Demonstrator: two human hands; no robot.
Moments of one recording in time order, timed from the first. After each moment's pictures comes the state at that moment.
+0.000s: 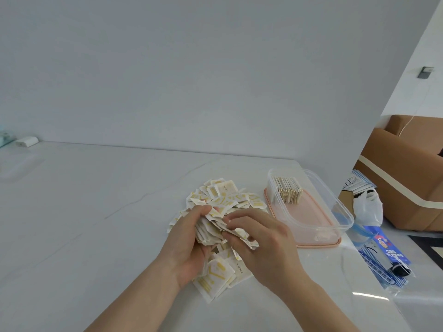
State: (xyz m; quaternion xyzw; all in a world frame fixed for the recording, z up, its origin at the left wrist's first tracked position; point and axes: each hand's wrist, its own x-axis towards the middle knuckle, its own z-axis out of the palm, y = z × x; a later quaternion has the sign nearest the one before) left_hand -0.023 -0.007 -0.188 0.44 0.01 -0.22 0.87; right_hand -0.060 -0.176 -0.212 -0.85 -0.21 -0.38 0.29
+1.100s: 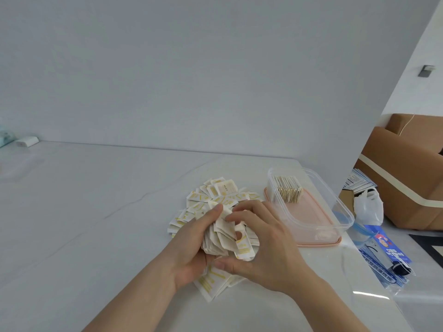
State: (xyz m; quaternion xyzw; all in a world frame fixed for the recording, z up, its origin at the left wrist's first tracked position) left_hand -0.026 -0.009 -0.188 0.50 -0.03 -0.31 0.81; right_hand -0.068 -0.182 -0.200 -0.91 -0.18 -0.26 0.28
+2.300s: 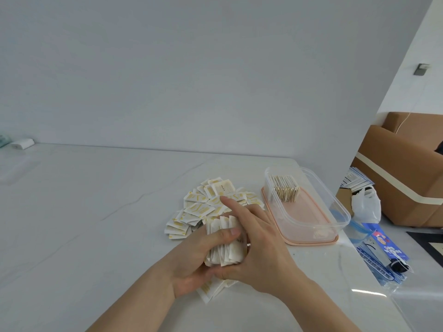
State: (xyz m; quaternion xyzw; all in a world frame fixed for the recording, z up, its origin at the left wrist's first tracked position) left_hand -0.038 -0.011 -0.190 0.49 -0.16 -0.36 0.78; right_hand -0.069 -0.173 -0.203 -0.89 -0.23 -0.27 0.27
